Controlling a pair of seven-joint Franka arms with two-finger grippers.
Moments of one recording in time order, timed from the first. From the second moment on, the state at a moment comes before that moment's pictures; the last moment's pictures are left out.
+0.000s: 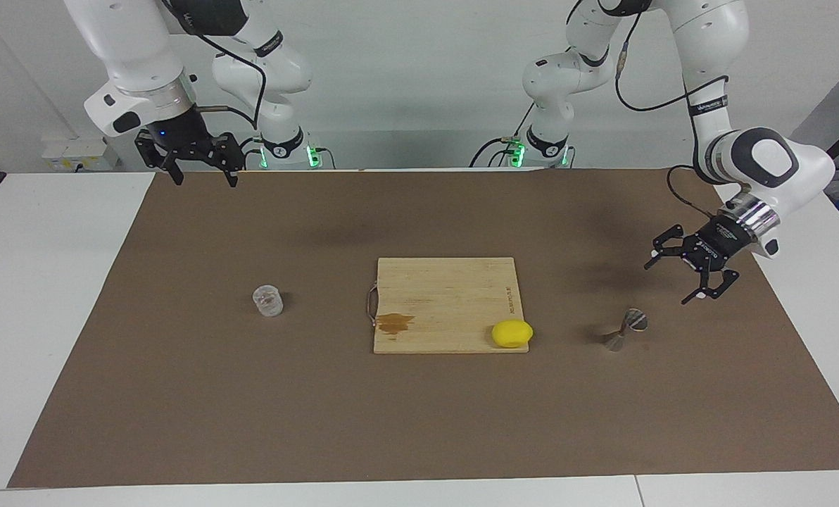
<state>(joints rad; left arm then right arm) 0.24 0.23 0.08 -1.99 -1.20 1.99 -1.08 -0.01 -0.09 0.06 -1.68 -0.02 1.55 0.11</state>
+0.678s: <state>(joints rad) 0.16 0.30 0.05 -2.00 -1.42 2.13 -1.10 -0.01 -0.09 0.06 -1.68 -0.02 1.55 0.11</state>
